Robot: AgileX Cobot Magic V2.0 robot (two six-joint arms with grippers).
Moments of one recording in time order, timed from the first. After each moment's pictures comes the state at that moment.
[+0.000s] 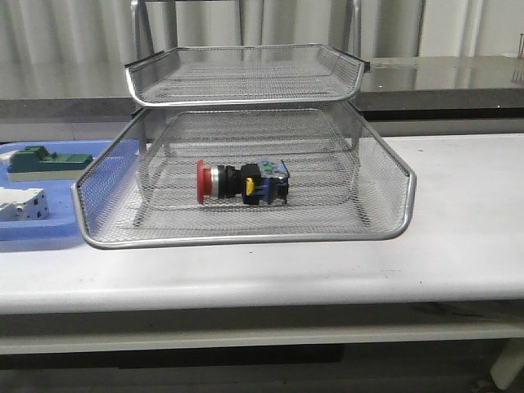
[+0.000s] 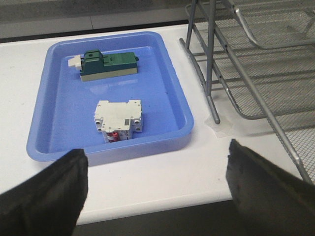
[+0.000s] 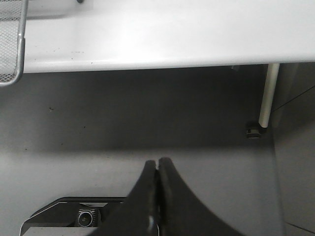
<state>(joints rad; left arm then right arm) 0.00 0.64 -0.44 -0.37 0.32 0.40 0.16 0.63 -0.79 -0.08 1.13 0.20</state>
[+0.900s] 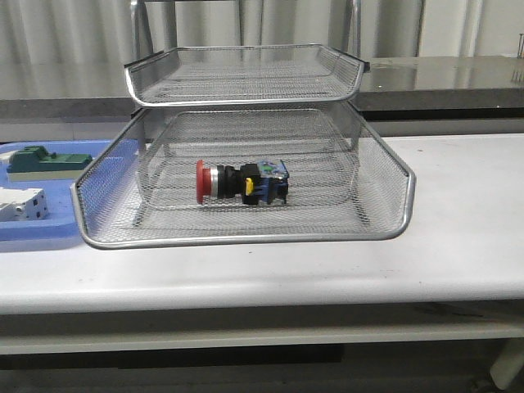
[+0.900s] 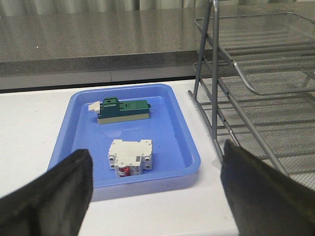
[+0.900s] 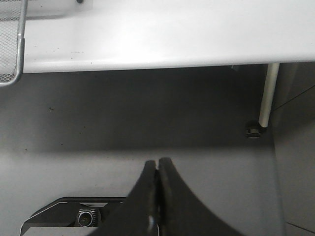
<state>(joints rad) 0.00 0.40 -0.33 -0.39 0.22 0.40 0.16 0.63 -0.79 -0.08 1.13 0.20</state>
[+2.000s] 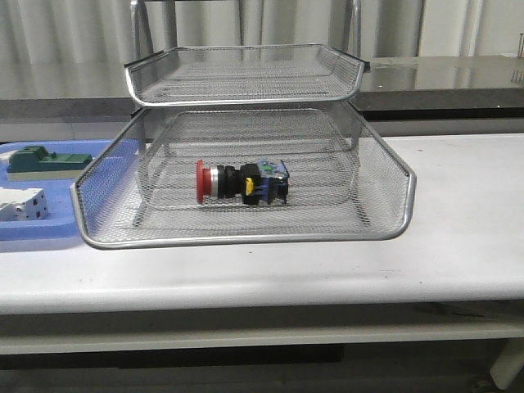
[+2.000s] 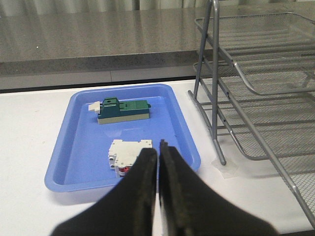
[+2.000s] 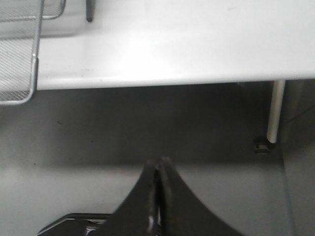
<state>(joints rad) 0.00 0.40 -0.33 -0.39 0.22 0.40 0.16 0.63 -0.79 -0.05 1.05 0.20</state>
